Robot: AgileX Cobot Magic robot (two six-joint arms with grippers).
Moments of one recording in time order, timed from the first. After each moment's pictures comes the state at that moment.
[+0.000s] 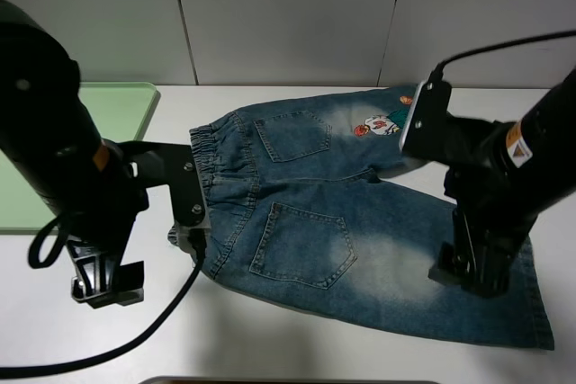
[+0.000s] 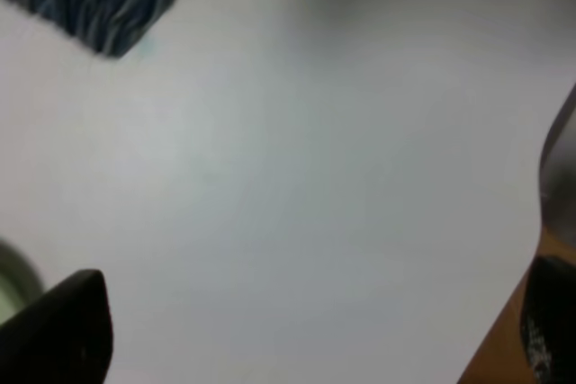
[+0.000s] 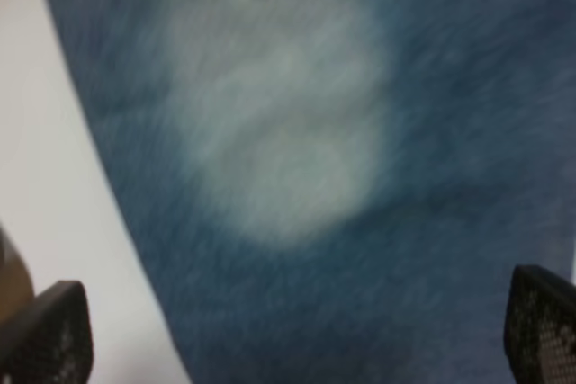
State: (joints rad) left arm -0.73 1.51 -0.80 0.09 0.81 0.47; right arm 0.67 1.28 -0.69 -0.09 0.83 -0.51
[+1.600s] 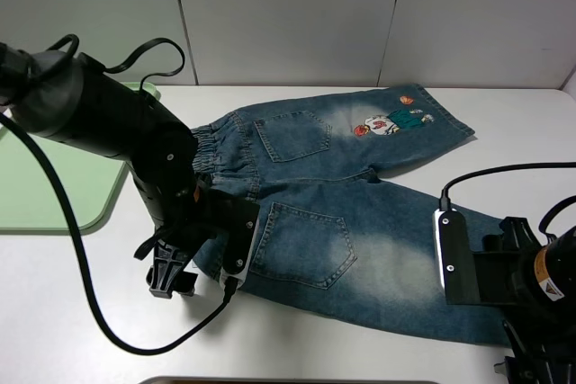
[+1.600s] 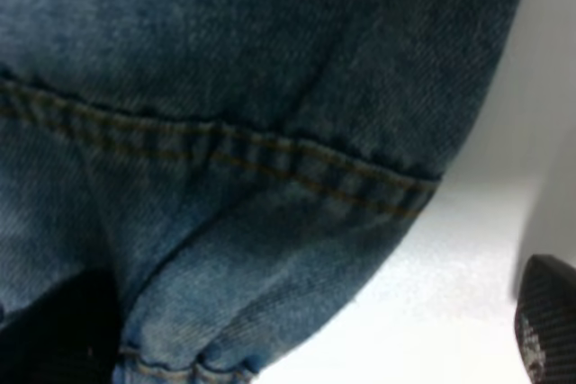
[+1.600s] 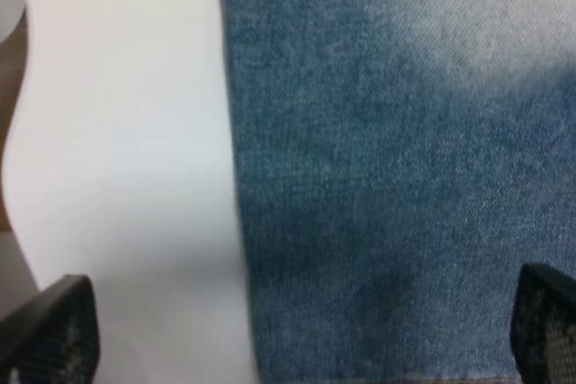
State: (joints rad) left arm -0.72 1.93 -0.89 0.13 0.45 0.91; right arm 0.67 1.28 -0.33 -0.27 0.61 -0.57
